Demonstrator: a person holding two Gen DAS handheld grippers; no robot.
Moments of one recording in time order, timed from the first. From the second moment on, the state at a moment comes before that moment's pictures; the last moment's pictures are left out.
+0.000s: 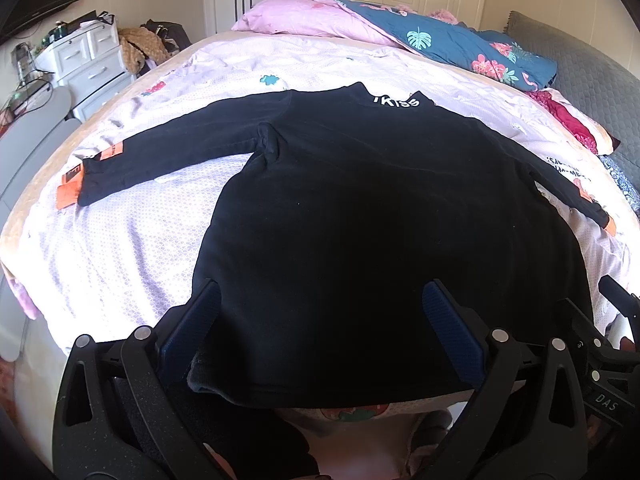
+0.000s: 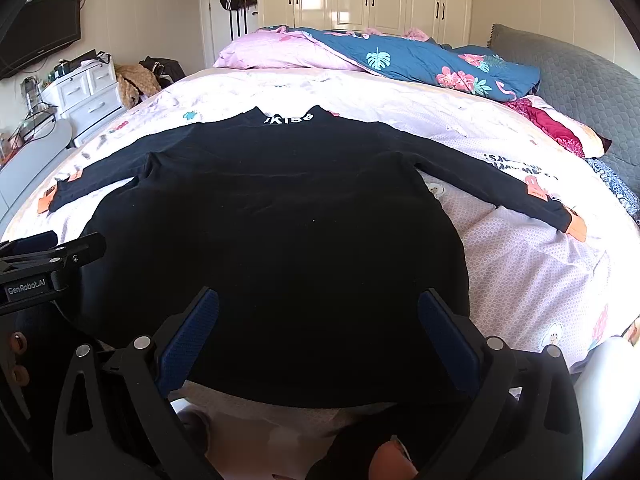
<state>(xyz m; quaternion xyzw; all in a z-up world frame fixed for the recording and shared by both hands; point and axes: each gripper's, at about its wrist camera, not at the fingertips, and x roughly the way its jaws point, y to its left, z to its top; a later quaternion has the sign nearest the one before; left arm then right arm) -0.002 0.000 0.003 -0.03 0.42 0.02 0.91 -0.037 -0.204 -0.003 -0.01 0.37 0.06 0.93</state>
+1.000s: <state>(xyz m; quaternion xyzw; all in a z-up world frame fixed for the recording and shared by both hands) 0.000 -0.001 0.002 -0.04 0.42 0.02 0.91 -0.039 -0.205 -0.001 -0.01 0.37 0.05 0.93</state>
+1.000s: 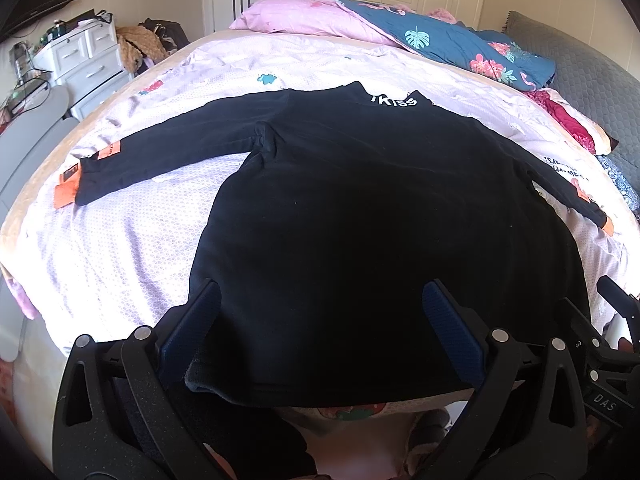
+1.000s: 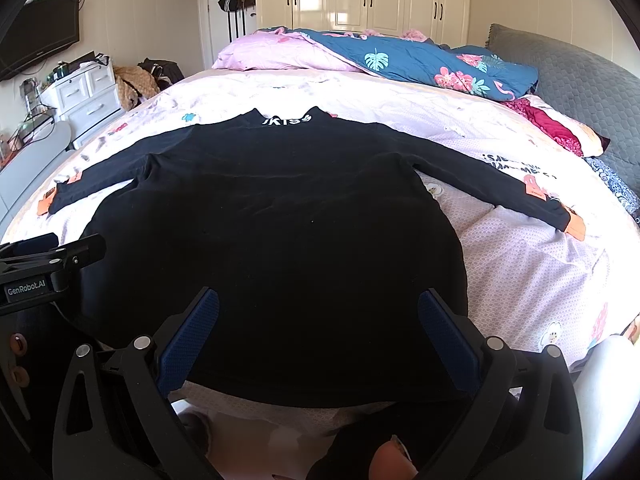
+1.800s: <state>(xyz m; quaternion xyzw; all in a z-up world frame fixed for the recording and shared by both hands) 0.023 -0.007 0.005 -0.04 0.43 0.01 0.90 -0.024 -0.209 0.002 0.01 0.39 0.06 0.92</state>
